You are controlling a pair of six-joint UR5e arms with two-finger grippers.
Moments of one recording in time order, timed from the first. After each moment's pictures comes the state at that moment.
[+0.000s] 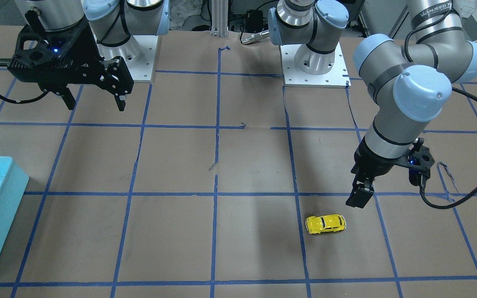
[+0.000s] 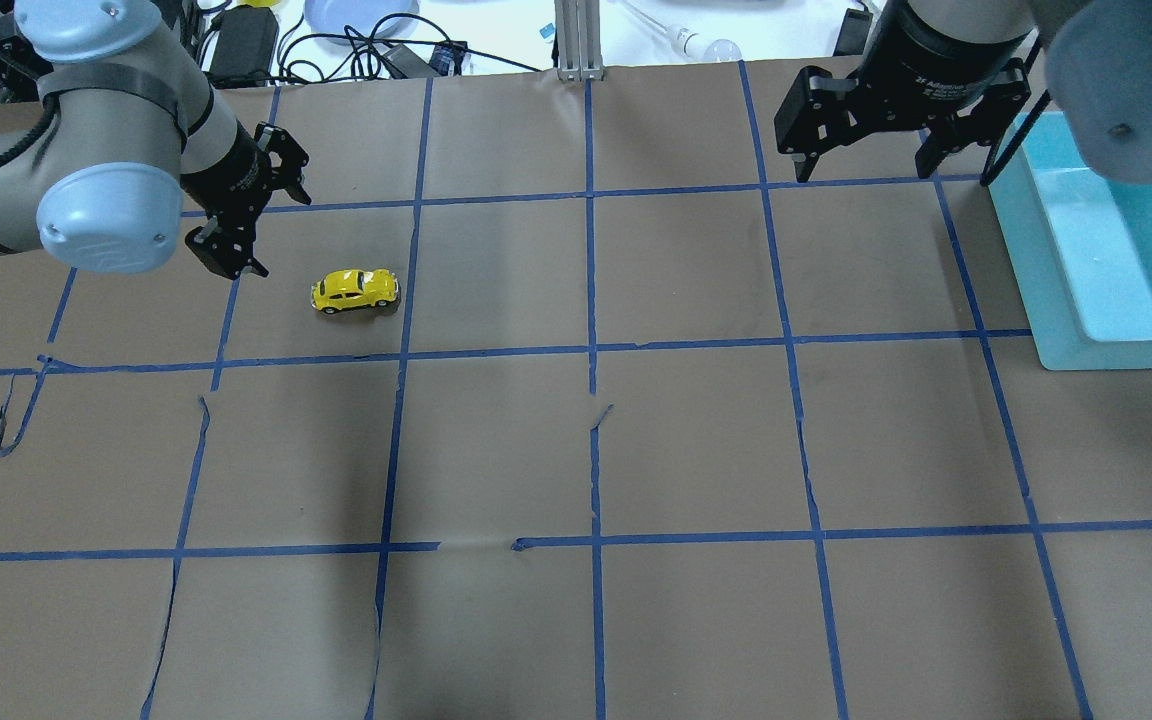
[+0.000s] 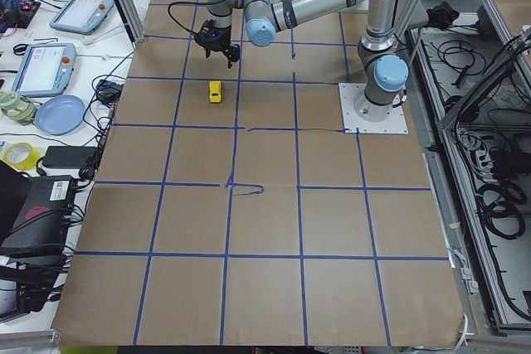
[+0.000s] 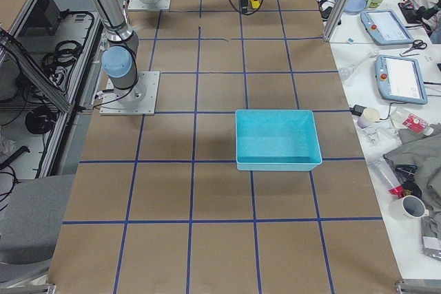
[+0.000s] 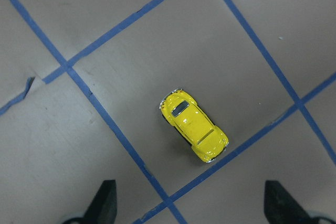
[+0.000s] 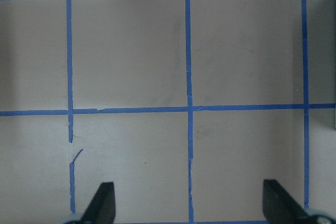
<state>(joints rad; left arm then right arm) -1.45 -1.82 -1.72 -1.06 1.59 -1.16 1.61 -1.58 1.53 -1.67 -1.57 0.06</state>
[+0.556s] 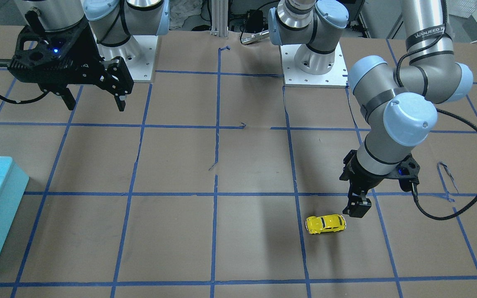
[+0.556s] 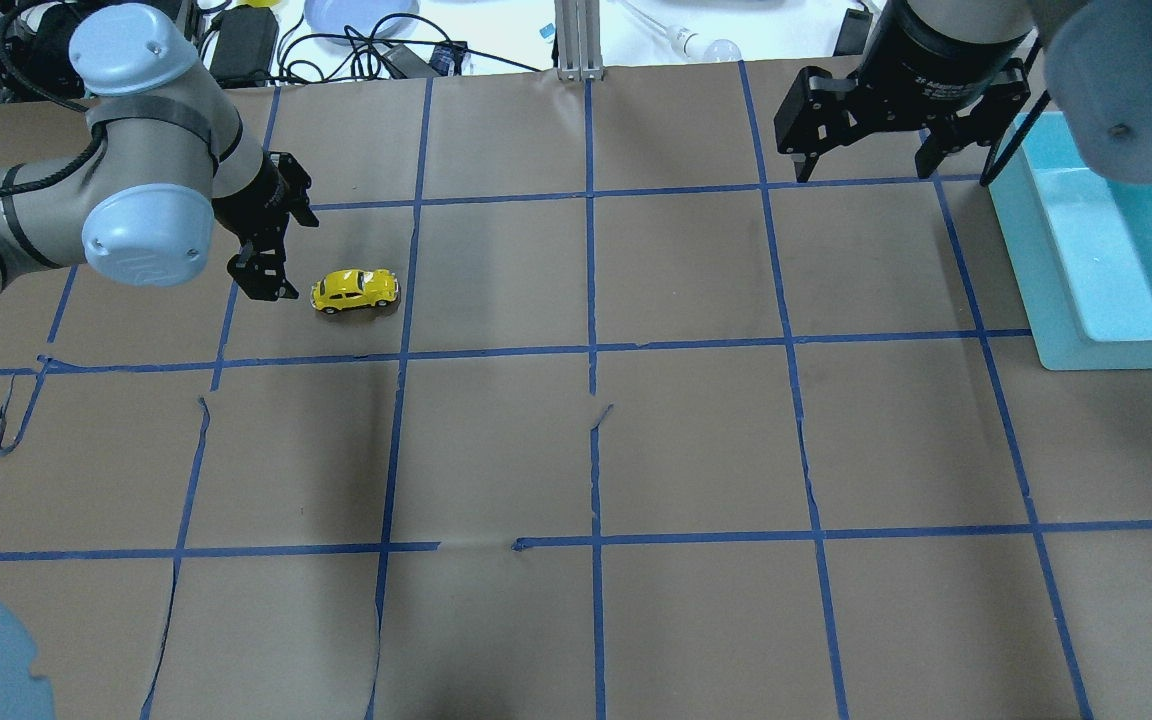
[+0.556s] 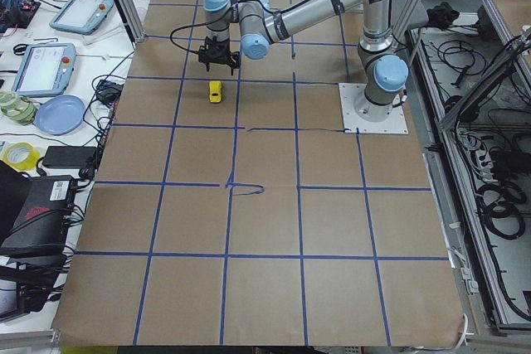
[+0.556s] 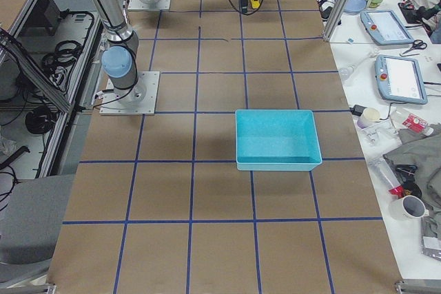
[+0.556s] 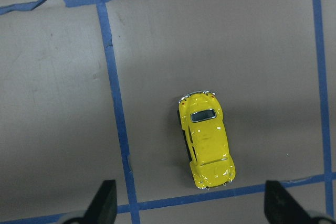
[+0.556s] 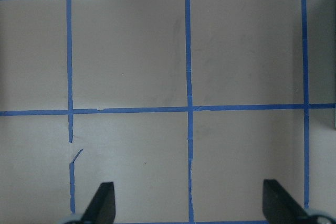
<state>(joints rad) -1.44 -1.91 -1.72 -1.02 1.58 -1.36 1.61 -1.58 1.53 -1.67 -1.57 0.06</state>
